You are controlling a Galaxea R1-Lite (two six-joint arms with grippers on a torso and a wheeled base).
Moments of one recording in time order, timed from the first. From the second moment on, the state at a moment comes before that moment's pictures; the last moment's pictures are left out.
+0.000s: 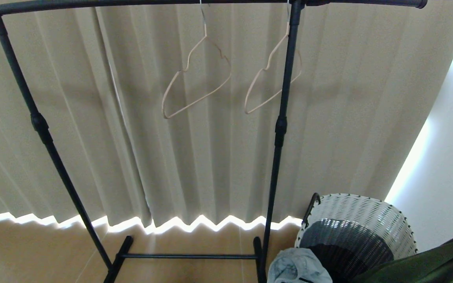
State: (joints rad) left arm 0.01 0.00 -0.03 0.08 -0.12 0.07; right arm 0.02 0.73 -0.13 -0.37 -0.13 -0.27
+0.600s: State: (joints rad) left arm 0.01 0.00 -0.03 0.08 -0.12 0.07; right arm 0.02 0.73 -0.13 -0.37 -0.13 -0.27
